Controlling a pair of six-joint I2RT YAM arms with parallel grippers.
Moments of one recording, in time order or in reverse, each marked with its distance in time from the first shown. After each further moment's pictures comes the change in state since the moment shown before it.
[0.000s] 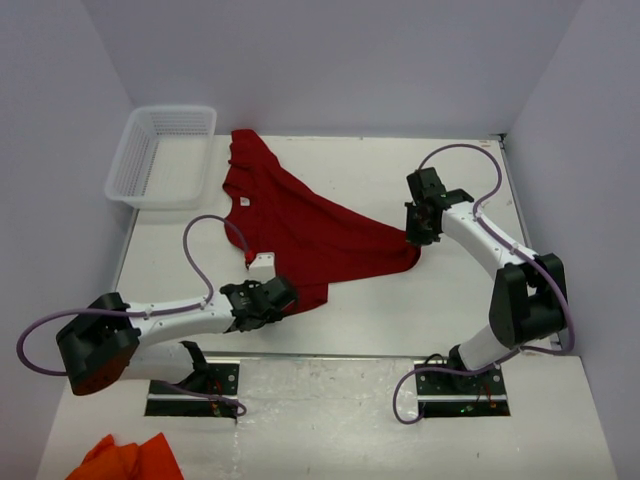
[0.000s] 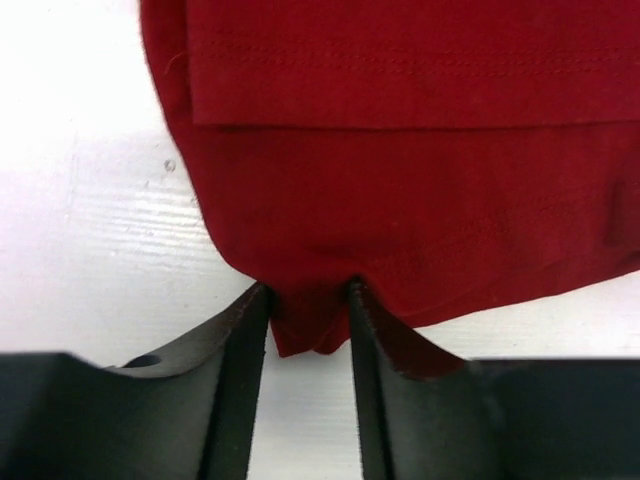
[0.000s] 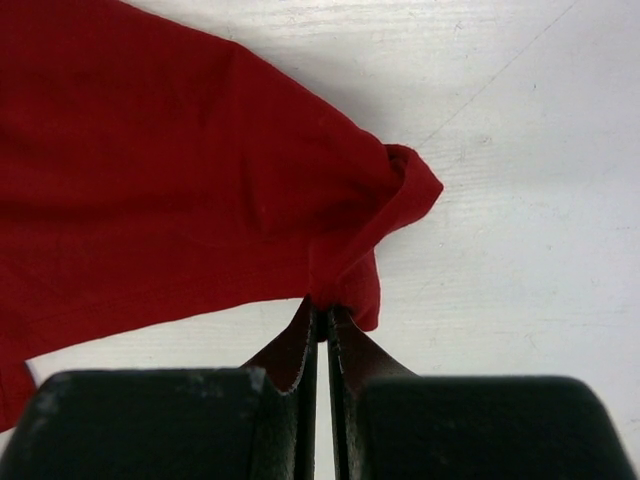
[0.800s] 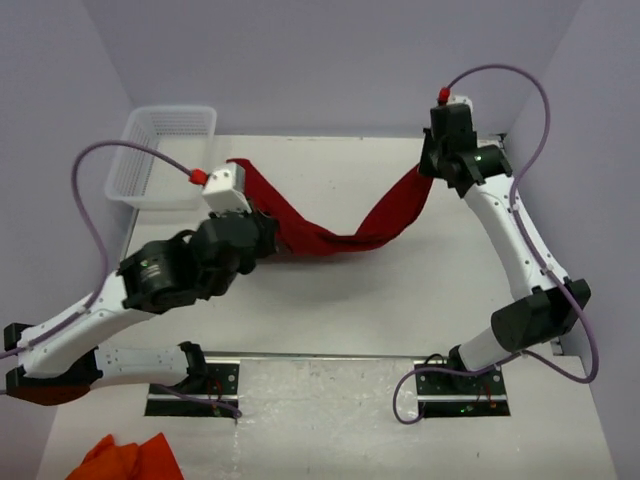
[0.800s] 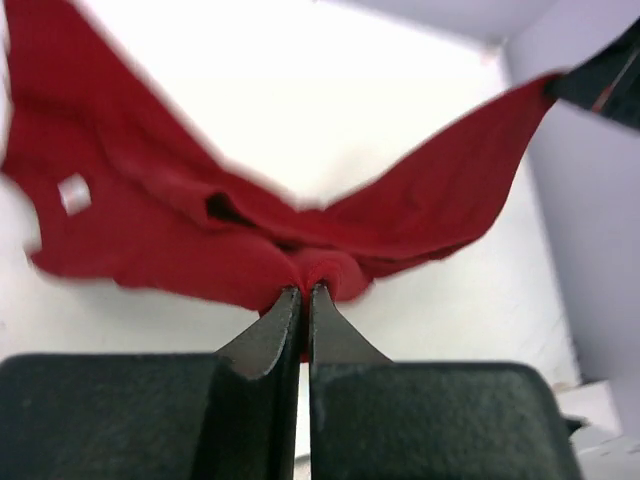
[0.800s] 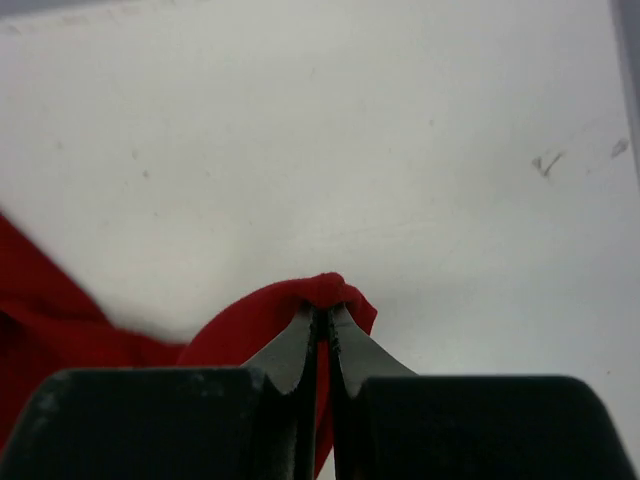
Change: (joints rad) left arm -0.140 -0.186 0.849 -0.430 -0.253 0.118; right arm 0.000 -0.023 0.473 -0.080 0.162 -0.042
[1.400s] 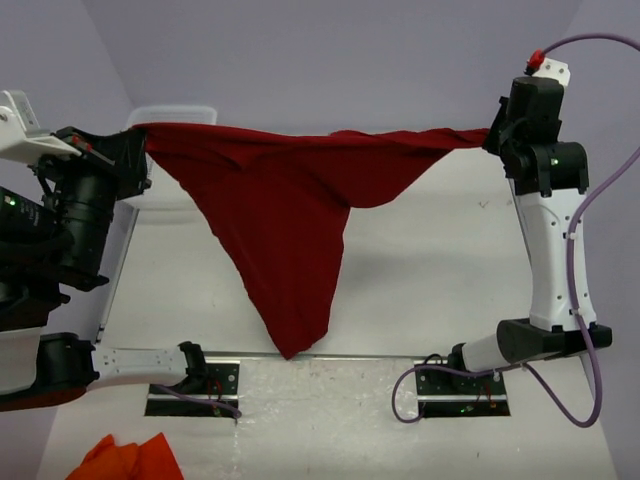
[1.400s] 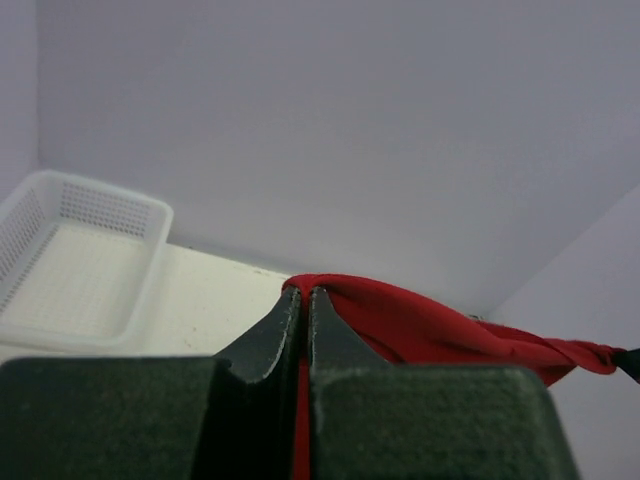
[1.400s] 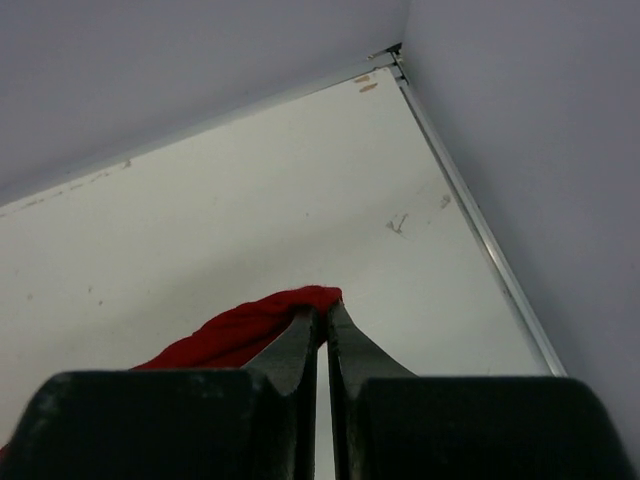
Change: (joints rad) left arm -0.017 -0.025 0.632 0.219 -0.378 0.694; right arm -0.211 -0.097 0.344 -0.154 0.110 -0.063
